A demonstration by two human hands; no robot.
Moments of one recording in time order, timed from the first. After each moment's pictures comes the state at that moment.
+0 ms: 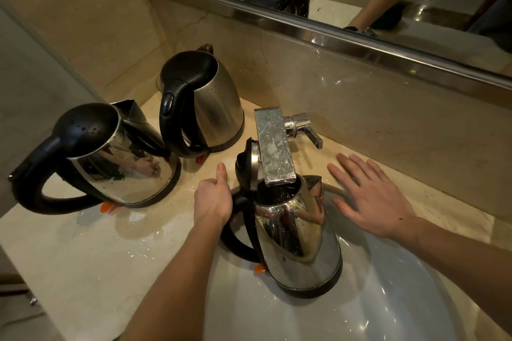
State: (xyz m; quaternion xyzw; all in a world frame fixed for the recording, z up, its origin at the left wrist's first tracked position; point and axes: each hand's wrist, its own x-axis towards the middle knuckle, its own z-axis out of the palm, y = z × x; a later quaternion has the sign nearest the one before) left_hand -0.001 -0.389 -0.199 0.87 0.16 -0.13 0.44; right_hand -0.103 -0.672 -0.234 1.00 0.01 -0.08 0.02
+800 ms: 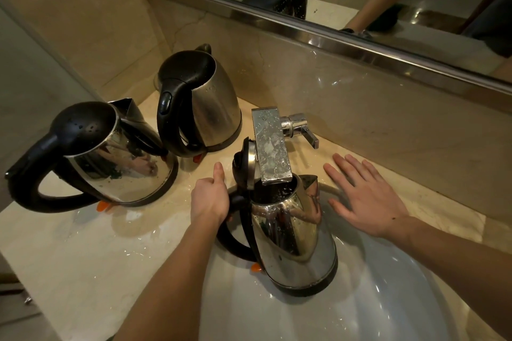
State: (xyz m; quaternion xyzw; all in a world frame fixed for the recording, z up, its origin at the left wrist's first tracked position) left_hand -0.001 -0.390 -0.199 0.87 0.17 -0.13 0.44; right_hand -0.103 -0.669 -0.229 0.99 0.00 -0.11 0.03
